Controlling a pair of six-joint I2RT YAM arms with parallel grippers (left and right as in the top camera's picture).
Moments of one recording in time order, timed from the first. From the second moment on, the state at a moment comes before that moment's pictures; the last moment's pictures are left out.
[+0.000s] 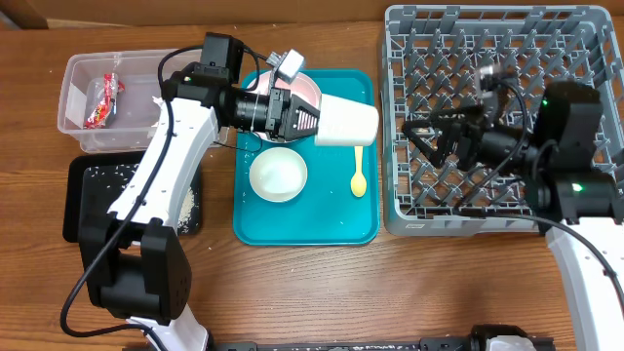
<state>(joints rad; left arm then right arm) -0.19 1.85 1.59 -0.93 1.47 -0.09 -0.01 1.22 1.13 -0.46 -0.98 0.22</state>
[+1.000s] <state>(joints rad) -0.20 1.85 1.61 -0.93 1.56 -0.15 0.27 1.35 1.11 -0.02 -1.08 0.36</state>
